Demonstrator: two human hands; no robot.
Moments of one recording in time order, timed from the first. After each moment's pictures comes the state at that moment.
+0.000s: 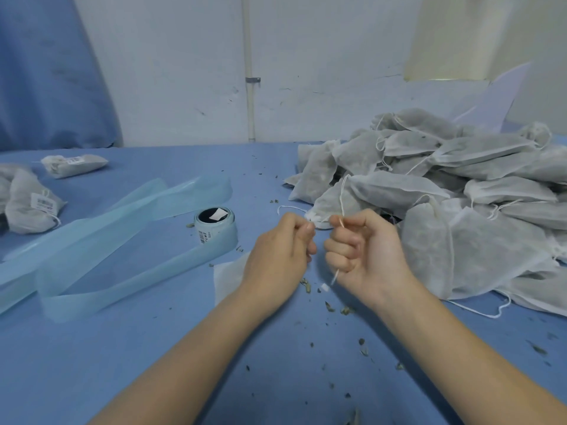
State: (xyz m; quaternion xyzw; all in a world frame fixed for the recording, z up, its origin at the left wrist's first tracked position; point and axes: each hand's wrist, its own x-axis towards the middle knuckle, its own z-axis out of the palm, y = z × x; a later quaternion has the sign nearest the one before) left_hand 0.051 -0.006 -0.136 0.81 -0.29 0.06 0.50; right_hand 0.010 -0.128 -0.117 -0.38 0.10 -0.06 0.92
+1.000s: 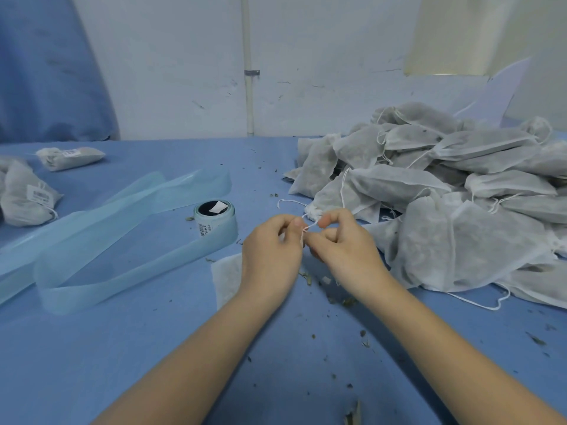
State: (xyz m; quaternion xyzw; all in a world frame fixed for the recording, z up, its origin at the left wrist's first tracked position) left_hand 0.048 -0.008 -0.138 0.80 -0.16 0.09 0.58; right_hand 0.011 -0.113 -0.136 -0.82 0.10 -0.18 0.53
